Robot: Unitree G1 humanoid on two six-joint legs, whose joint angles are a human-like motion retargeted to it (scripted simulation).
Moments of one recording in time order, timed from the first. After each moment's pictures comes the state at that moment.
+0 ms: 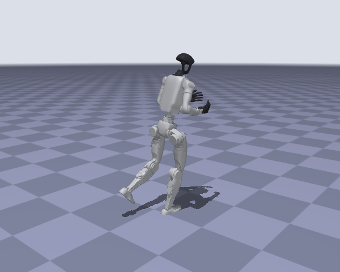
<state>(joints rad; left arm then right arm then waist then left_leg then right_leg) -0.08 0.25 -0.29 -0.36 -0.17 -0.21 -0.04 0.06 -0.32 0.35 -0.24 0.47 -0.26 -0.05 -0.20 -0.03 0.17 -0.03 -0.04 0.07 0.99 -0.29 0.10 -0.20 -0.05 -0.09 0.31 -0.41 0.00</state>
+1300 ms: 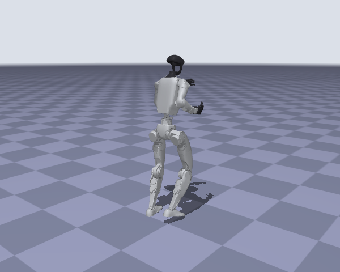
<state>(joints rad) -0.45 0.51 -0.29 -0.43 0.05 -0.25 0.23 0.48 -0.47 0.21 -0.43 0.66 -0.27 0.11 -0.10 0.00 0.13 -0.10 0.00 0.21 0.39 -0.50 0.01 -0.31 -0.13 -0.13 0.82 -0.38 0.00</state>
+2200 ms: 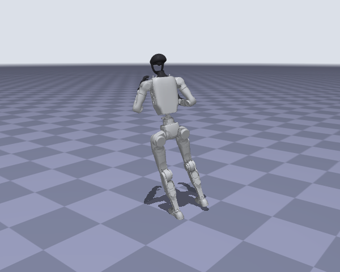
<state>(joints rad) -0.28 0.44 -0.28 -0.71 -0.13 -0.23 0.05 0.29 -0.37 -0.08 -0.39 0.72 -0.22 0.04 -0.05 0.10 0.11 -0.12 -0.08 -0.08 0.31 -0.34 -0.04 -0.18 -0.18 -0.18 0.33 -0.18 0.03</state>
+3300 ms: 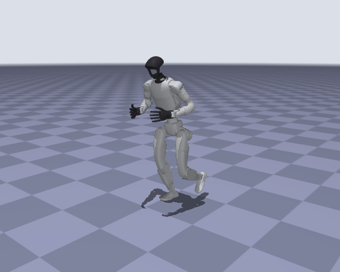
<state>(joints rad) 0.13 0.31 -0.11 -0.41 -0.09 -0.23 0.11 -0.01 -0.47 0.34 -0.34 0.43 -0.30 -0.09 0.00 -0.05 0.21 -0.25 0.00 0.16 1.18 -0.37 0.12 -0.22 -0.11 -0.09 0.43 -0.55 0.03</state>
